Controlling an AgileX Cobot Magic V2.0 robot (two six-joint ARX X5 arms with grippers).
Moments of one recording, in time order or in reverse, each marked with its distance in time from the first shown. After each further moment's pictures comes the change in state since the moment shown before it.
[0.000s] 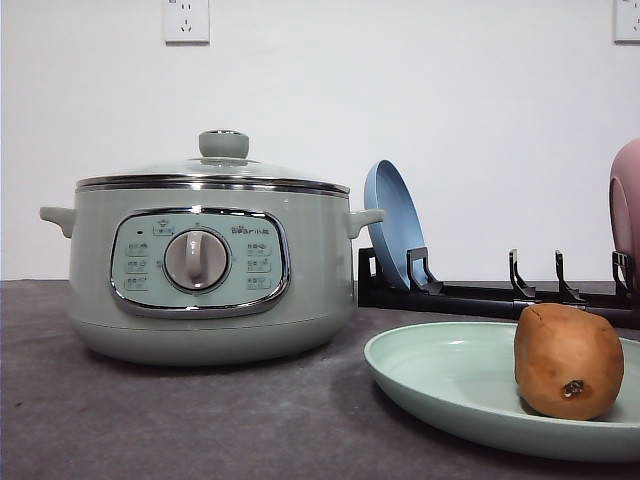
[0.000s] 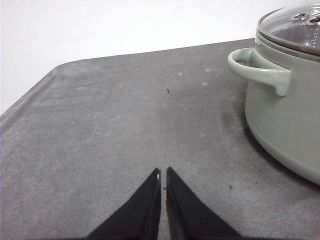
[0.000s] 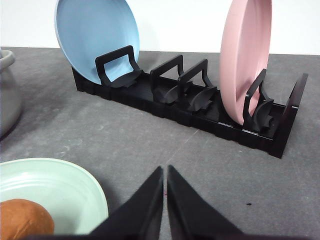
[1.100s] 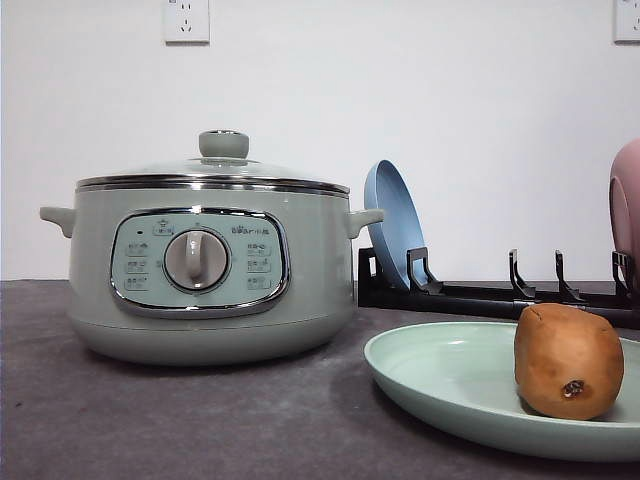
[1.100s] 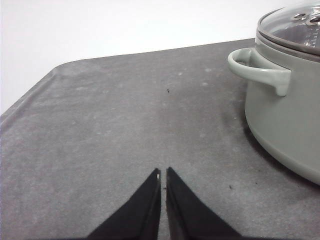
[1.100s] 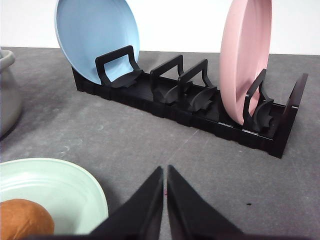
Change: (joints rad) left_arx 0.000 0.000 0.000 0.000 0.000 0.000; right_arx 0.000 0.000 0.000 0.000 0.000 0.000
